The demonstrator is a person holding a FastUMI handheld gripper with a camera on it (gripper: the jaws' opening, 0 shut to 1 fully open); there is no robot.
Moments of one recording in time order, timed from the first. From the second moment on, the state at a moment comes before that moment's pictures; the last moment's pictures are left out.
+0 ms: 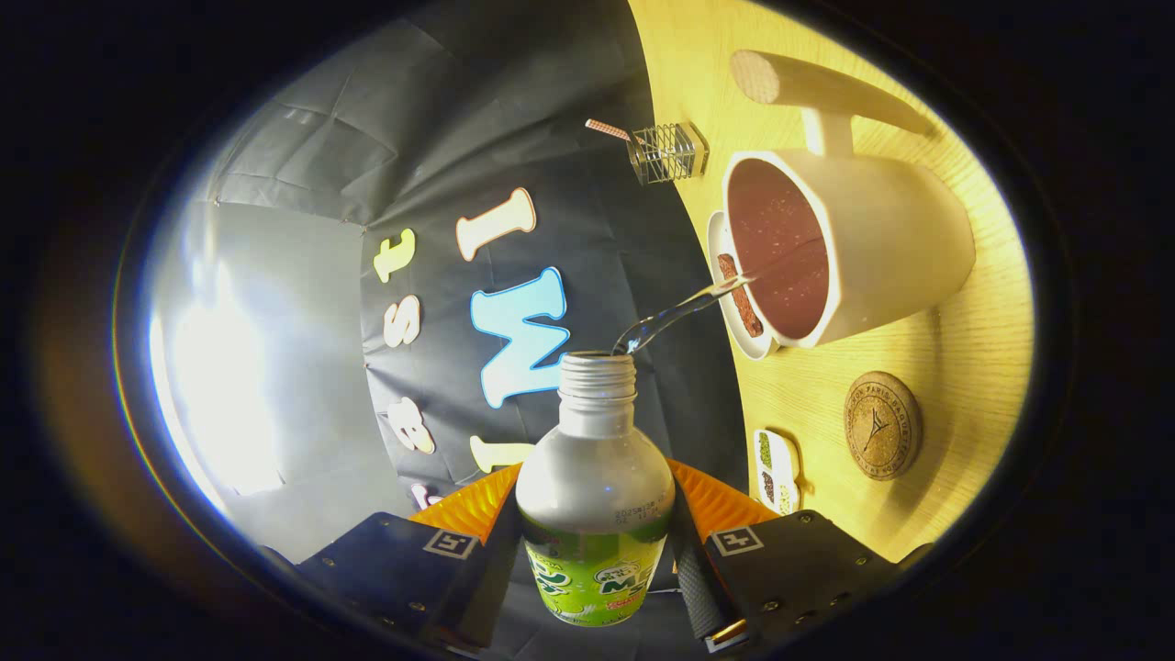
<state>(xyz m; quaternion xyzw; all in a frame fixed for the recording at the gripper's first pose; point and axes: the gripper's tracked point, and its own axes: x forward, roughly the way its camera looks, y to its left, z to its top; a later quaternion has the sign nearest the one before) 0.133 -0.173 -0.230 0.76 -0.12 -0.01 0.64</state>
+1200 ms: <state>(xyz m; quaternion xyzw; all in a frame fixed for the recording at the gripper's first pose) 0.127 -0.167 -0.225 0.80 -0.16 0.02 0.57</state>
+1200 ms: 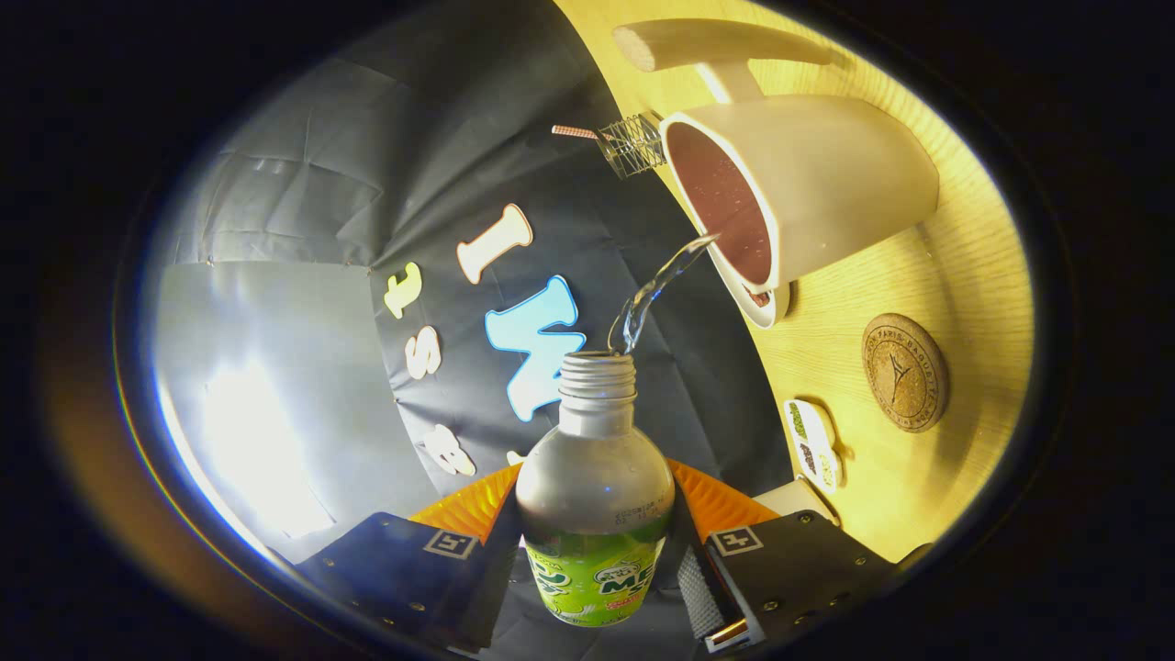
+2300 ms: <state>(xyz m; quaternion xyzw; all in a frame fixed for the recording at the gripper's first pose) 0.121 -0.192 -0.209 0.85 -0.22 0.01 0.49</state>
